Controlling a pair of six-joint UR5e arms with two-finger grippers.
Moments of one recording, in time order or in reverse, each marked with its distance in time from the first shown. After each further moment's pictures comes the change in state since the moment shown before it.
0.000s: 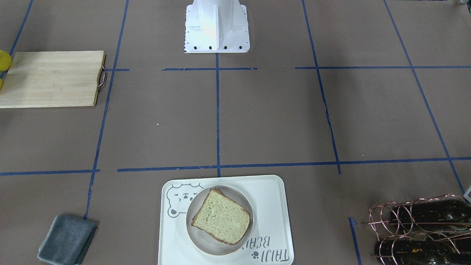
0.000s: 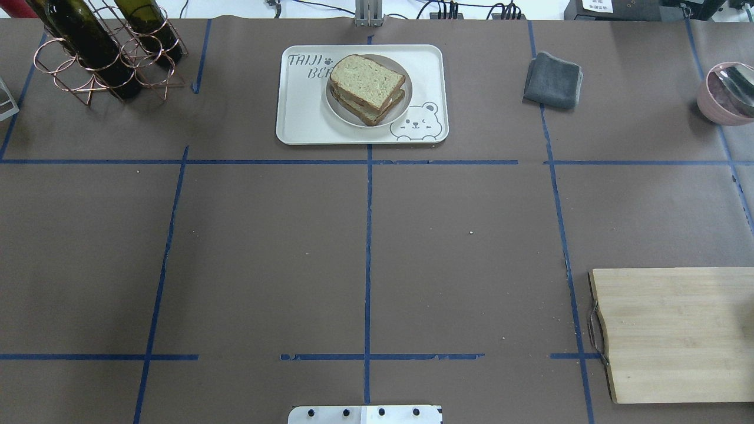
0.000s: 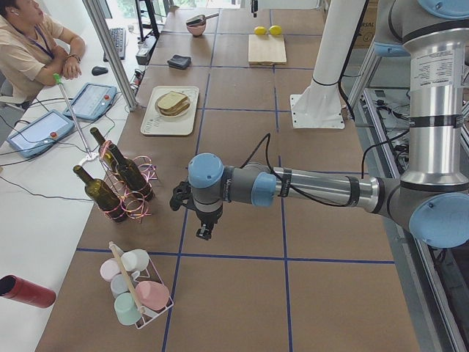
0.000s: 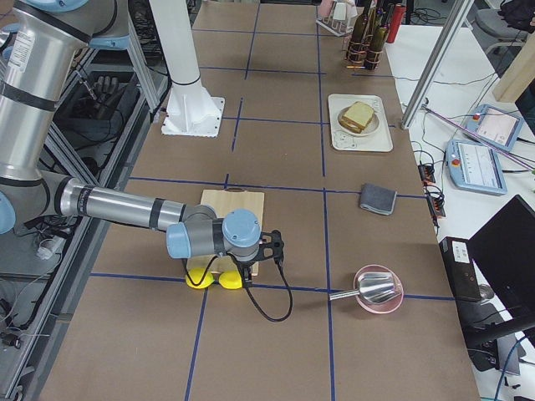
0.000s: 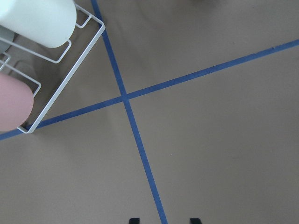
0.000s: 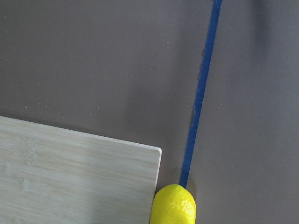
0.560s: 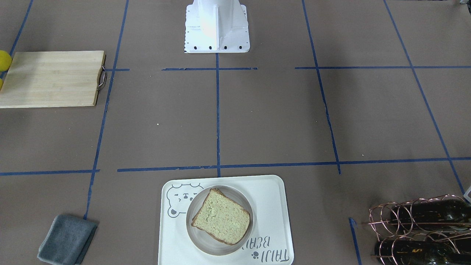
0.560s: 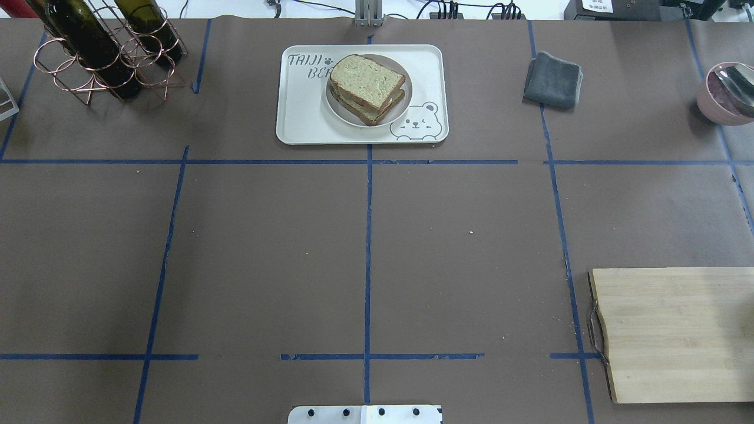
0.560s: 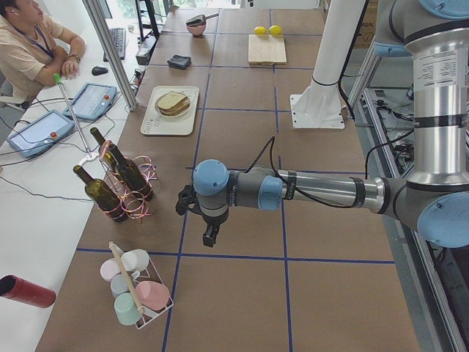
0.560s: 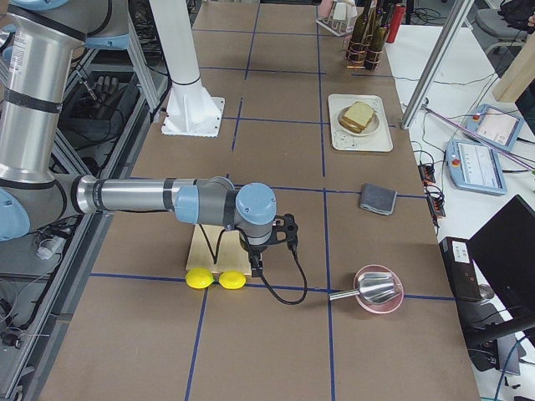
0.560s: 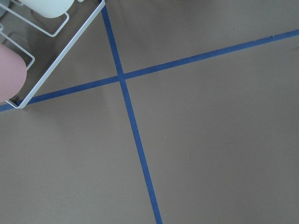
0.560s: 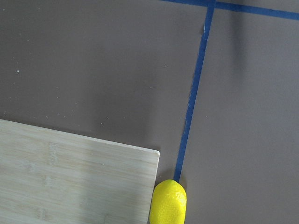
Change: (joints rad) left arm -0.009 0.036 -0.010 0.004 -0.062 -0.001; right arm 0.105 0.070 0.130 -0.339 -0.040 -0.173
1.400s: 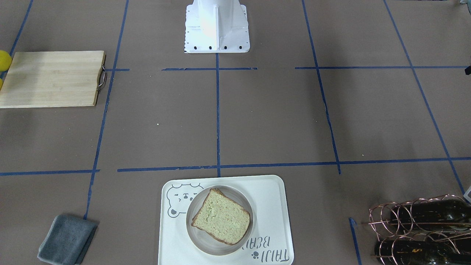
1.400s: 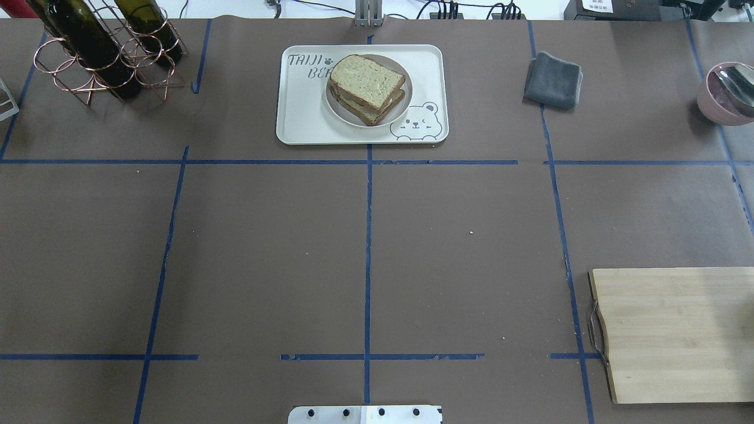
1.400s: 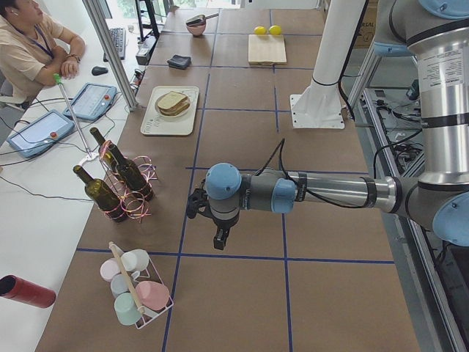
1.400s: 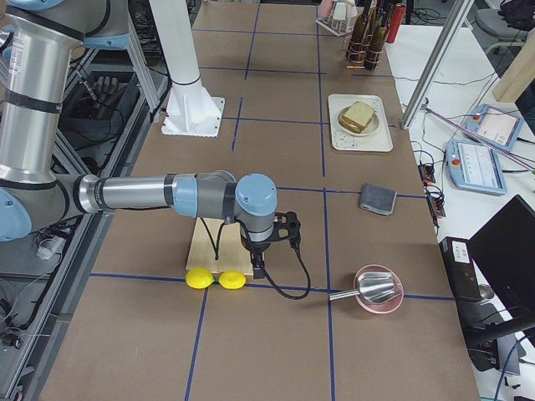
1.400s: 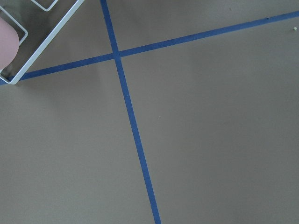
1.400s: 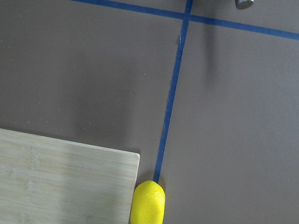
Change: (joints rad) left arm -0.005 0.053 -0.040 0.003 0.007 0.002; right arm 0.021 0.015 0.018 -0.019 -0.062 -0.003
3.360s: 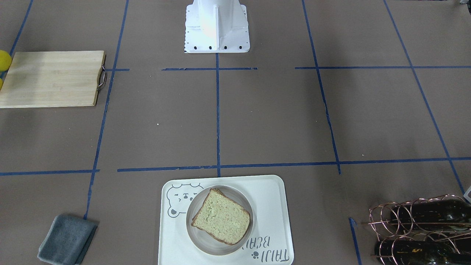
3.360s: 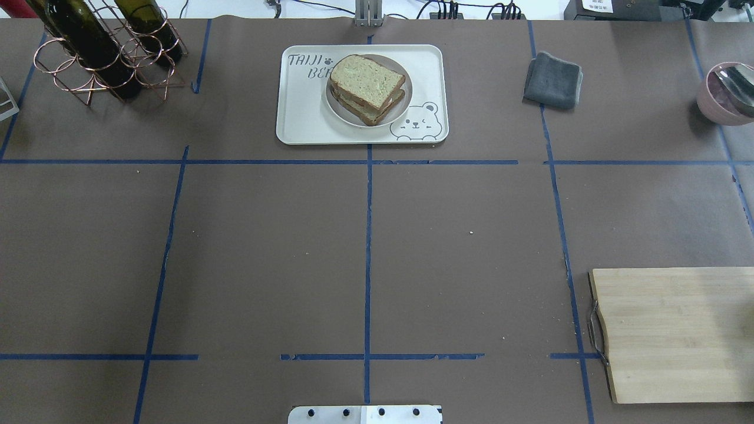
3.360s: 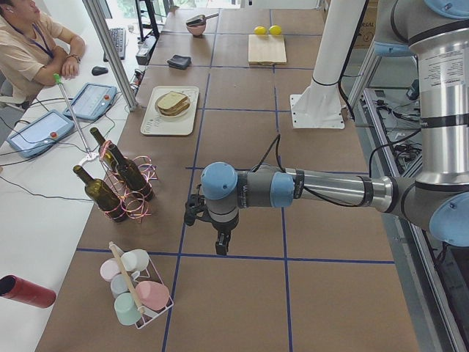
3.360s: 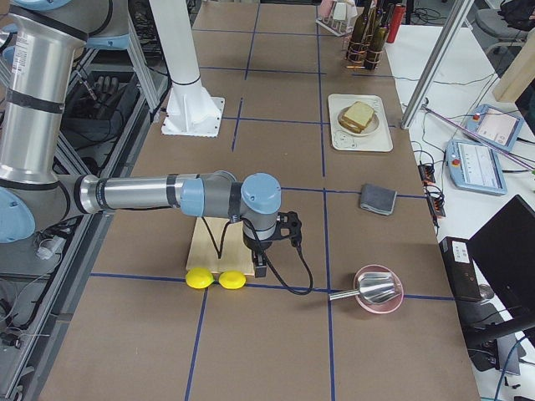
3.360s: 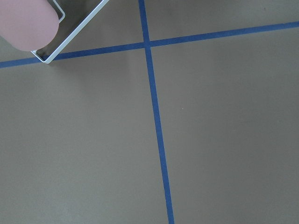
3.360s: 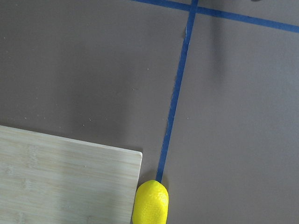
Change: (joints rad) left arm -0.038 -0.017 -0.004 0.134 0.037 -0.004; right arm -0.049 0.003 -0.008 0.012 -0.005 0.031
